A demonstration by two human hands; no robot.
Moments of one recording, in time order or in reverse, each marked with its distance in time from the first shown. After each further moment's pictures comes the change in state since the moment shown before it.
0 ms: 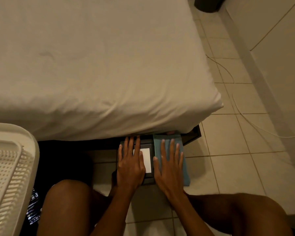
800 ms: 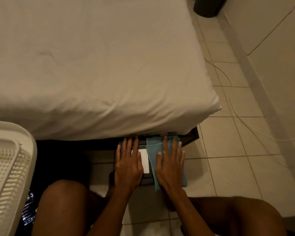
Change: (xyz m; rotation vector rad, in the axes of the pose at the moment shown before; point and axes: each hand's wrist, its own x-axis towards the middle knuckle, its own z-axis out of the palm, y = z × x) left_hand 0.001 -0.002 0.001 0.011 0.006 0.006; right_hand 0.016 0.003 0.001 -0.006 0.058 0.097
